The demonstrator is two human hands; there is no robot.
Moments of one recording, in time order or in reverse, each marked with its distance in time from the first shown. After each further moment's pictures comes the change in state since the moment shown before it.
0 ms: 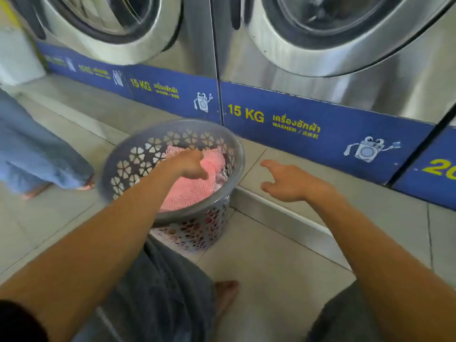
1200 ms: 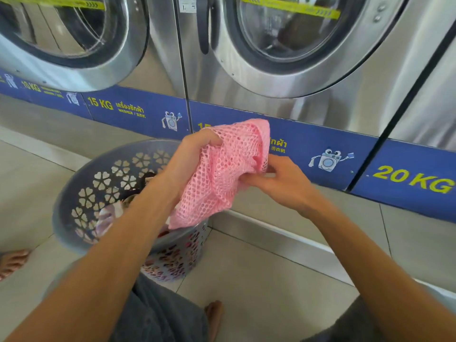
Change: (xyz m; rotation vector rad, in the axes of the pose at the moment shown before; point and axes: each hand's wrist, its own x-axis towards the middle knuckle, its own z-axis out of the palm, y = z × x) left_hand -0.100 0.085 -0.063 -1.716 -0.256 0.296; right_hand -0.043 -0.021 -0.029 0.573 0.452 -0.054
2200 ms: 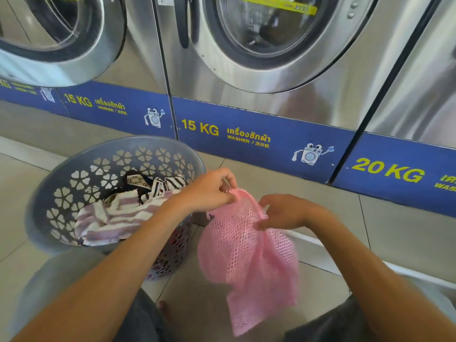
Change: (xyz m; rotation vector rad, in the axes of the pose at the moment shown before) left_hand 0.053 -0.088 -0.018 1.155 -0.114 0.104; right_hand -0.021 0.076 -0.016 -0.579 -0.515 0.276
